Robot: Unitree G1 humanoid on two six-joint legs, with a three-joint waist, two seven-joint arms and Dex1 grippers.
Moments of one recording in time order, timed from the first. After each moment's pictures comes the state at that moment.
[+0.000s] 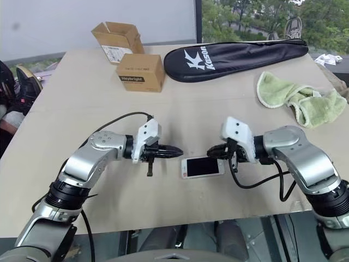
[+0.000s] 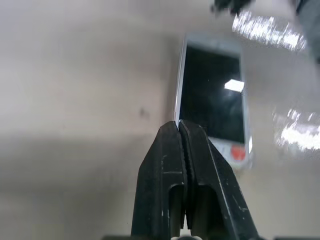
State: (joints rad) left arm -0.44 0.60 -0.23 -0.17 -0.35 0.59 -1.15; right arm -0.41 -0.73 0.13 -0.44 0.42 0.81 1.09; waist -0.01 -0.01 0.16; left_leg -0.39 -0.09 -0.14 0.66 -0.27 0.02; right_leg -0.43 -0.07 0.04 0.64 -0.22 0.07
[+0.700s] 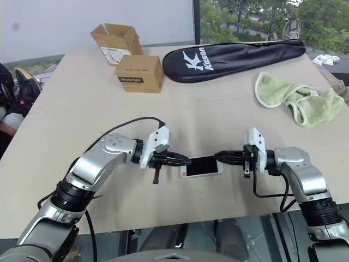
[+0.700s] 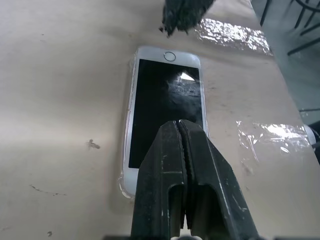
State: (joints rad) left arm -0.47 0.62 -0.33 -0.23 -0.33 0.64 -1.14; right arm -0.25 -0.62 0.07 -0.03 0.48 0.33 1.28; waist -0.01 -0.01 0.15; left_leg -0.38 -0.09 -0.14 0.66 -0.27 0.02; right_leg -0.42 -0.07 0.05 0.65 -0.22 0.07
